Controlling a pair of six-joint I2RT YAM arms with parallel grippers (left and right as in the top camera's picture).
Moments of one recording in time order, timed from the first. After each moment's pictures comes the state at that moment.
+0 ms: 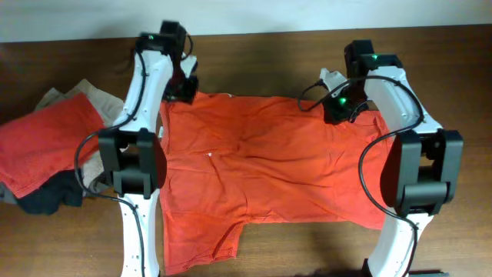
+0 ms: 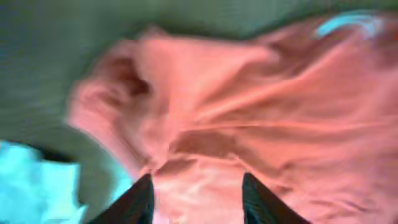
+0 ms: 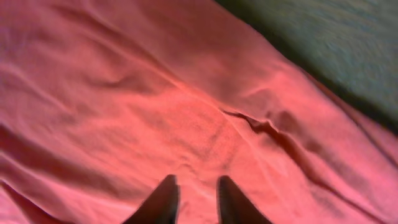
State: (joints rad) left arm -0.15 2.48 2.40 -1.39 0.01 0.10; right arm 0.01 2.12 1.74 -1.11 -0.20 -0.35
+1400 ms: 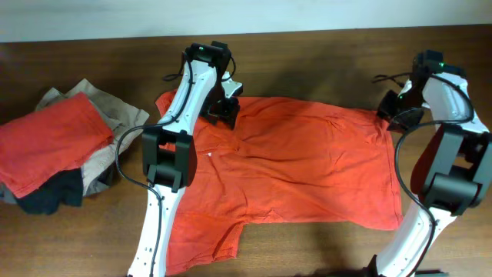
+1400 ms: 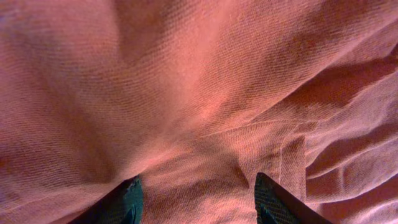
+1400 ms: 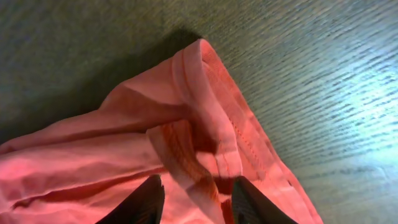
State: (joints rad) left arm -0.32 2.72 2.60 -1.57 0.19 0.17; right arm -0.32 2.18 1.73 -1.07 -0.16 0.31
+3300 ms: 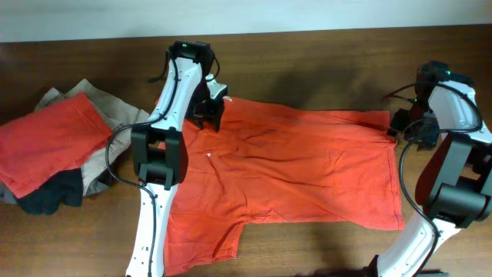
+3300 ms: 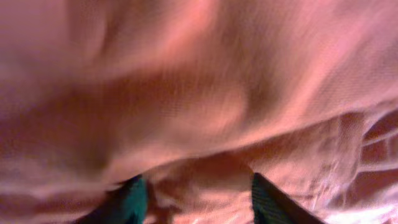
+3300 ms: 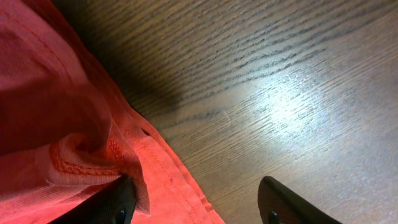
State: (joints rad) left arm -0.25 2.72 2.60 -1.67 0.18 0.18; right arm -0.35 2.08 1.62 -1.15 0.16 0.20
